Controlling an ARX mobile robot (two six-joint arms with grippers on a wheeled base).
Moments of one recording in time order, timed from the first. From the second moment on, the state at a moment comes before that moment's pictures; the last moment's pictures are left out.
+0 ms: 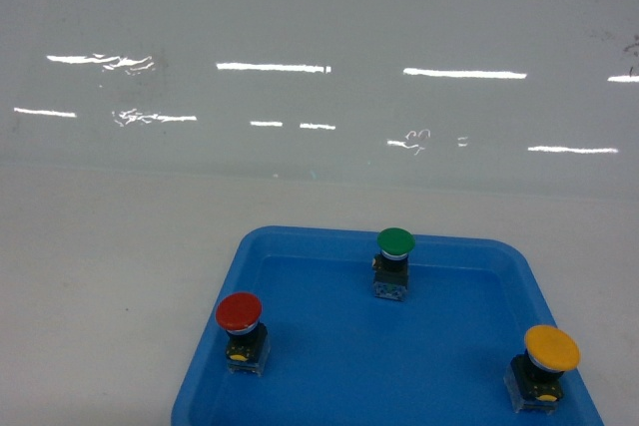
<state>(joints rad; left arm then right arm) 0.00 0.01 0.01 -0.01 0.00 0.00 0.00 0.01 0.01 0.01 0.00 -0.01</state>
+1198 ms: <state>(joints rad) -0.21 1.33 0.39 0.62 -0.04 -0.02 0.16 1.47 0.43 0.62 -0.05 -0.10</state>
